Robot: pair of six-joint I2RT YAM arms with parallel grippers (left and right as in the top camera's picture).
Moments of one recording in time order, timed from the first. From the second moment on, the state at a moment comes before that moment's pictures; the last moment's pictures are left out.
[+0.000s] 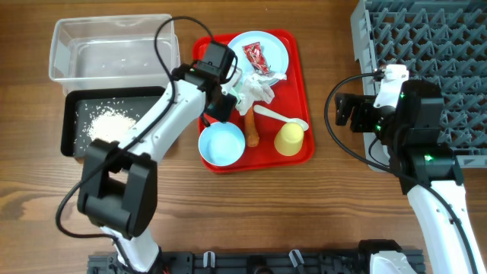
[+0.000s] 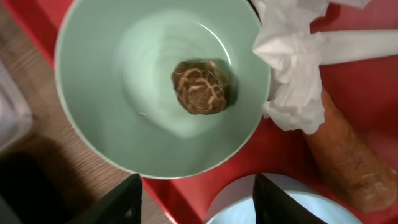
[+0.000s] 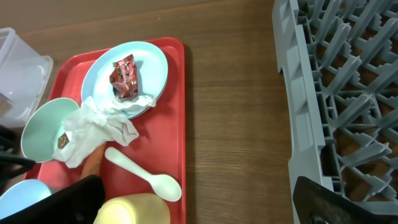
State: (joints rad) left arm -0.43 1.89 1.42 -0.82 -0.05 0.11; right arm 0.01 1.09 0.89 -0.48 -0.17 0.12
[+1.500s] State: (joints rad) left arm -0.44 1.98 1.42 -0.71 -0.02 0.12; right arm 0.01 1.09 0.89 -0.48 -0.17 0.12
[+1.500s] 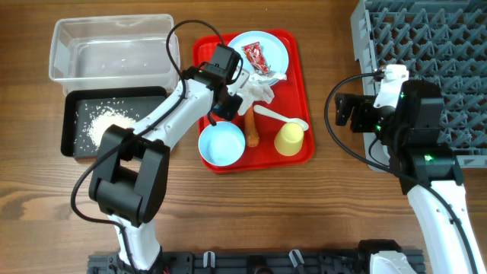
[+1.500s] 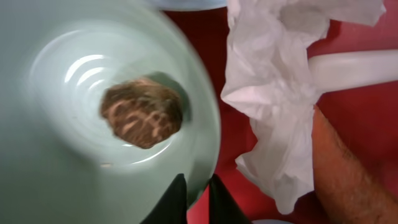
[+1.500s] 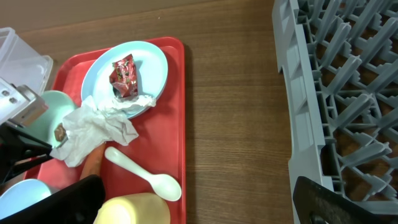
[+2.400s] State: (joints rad) left arm -0.44 2.04 1.44 -0.60 0.00 0.09; right arm 0.01 1.09 0.89 -0.49 -0.17 0.12
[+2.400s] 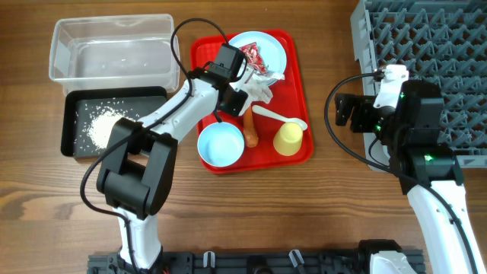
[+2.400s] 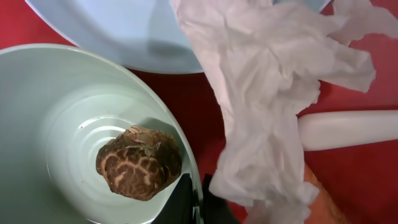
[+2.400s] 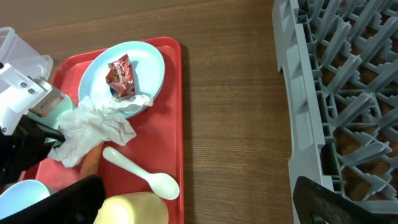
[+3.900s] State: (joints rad) left arm 0.03 1.60 1.45 -0.94 0.31 -0.35; right arm 0.01 1.09 0.89 -0.49 -0.17 0.12
